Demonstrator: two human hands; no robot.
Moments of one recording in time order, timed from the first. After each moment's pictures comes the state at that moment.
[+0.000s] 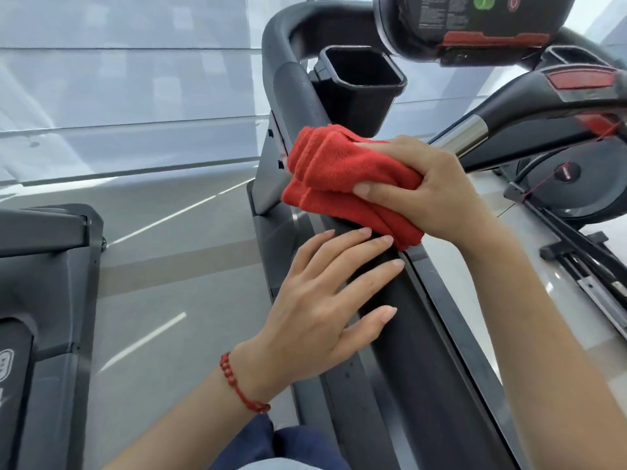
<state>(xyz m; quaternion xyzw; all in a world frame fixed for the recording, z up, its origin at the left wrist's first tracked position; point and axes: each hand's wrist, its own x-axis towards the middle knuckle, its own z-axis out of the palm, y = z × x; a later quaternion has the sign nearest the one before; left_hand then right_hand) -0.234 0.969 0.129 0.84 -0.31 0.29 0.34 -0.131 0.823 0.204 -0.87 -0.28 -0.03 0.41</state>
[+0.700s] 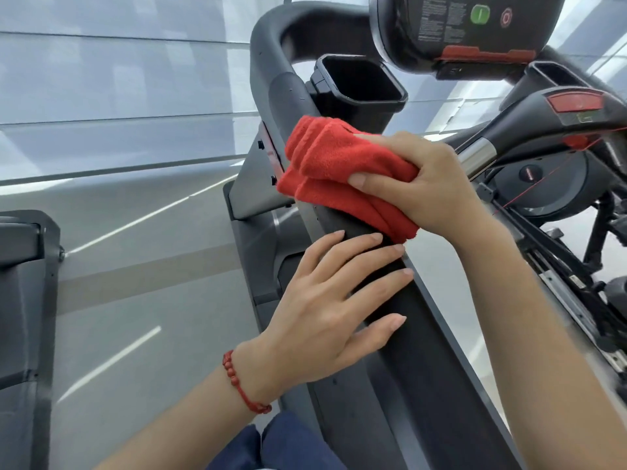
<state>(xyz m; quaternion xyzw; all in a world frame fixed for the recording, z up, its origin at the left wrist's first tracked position) -0.189 0.986 0.127 0.82 -0.34 0.30 0.35 -0.095 0.851 0.209 -0.89 -0.23 -0.06 0.38</state>
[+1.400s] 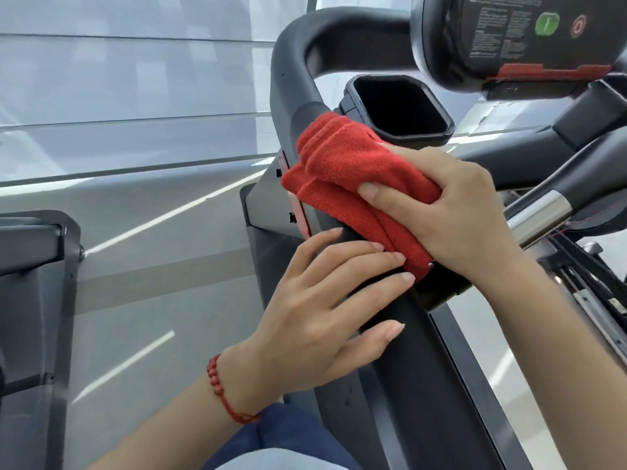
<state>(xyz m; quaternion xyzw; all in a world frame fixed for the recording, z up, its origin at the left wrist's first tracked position) -0.116 1.016 0.129 0.81 -0.33 0.33 0.36 -0.045 0.874 0.208 -0.90 -0.19 -0.08 0.37</state>
